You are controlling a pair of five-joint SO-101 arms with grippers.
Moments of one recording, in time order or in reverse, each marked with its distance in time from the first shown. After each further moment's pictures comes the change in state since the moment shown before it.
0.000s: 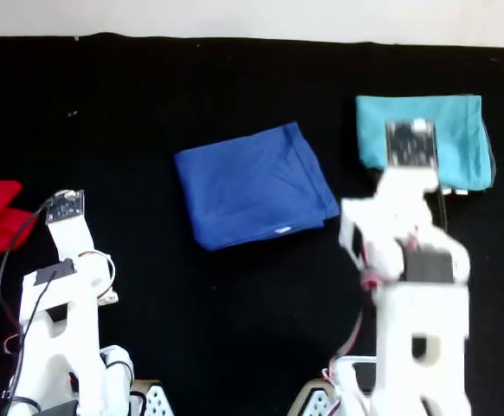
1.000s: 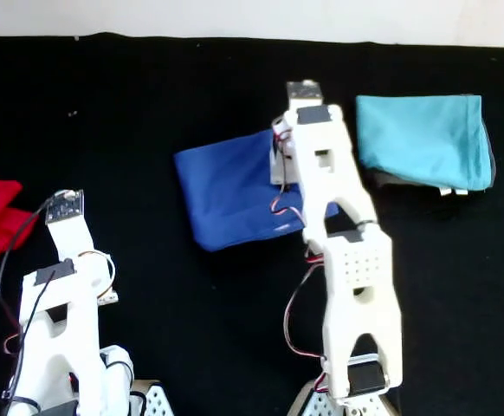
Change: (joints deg) left arm 0.0 0.0 0.1 -0.4 0.0; right arm -11.1 93.7 -76.4 15.4 -7.3
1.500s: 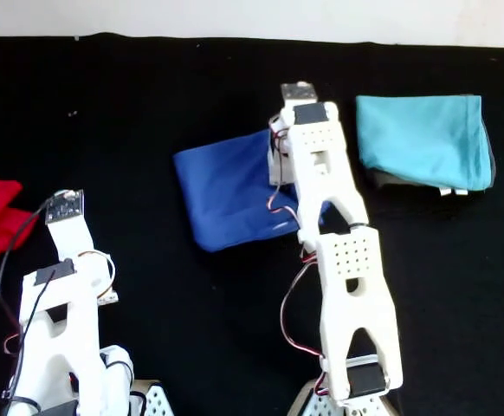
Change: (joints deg) left arm 0.0 0.0 0.0 0.0 0.0; right arm -0.1 12.9 -17.8 12.2 4.2
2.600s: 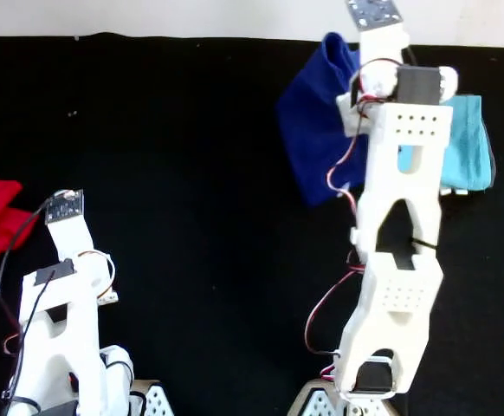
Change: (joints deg) left arm 0.0 0.0 0.0 -0.2 0.0; right arm 13.7 -34.7 -2.0 4.0 21.9
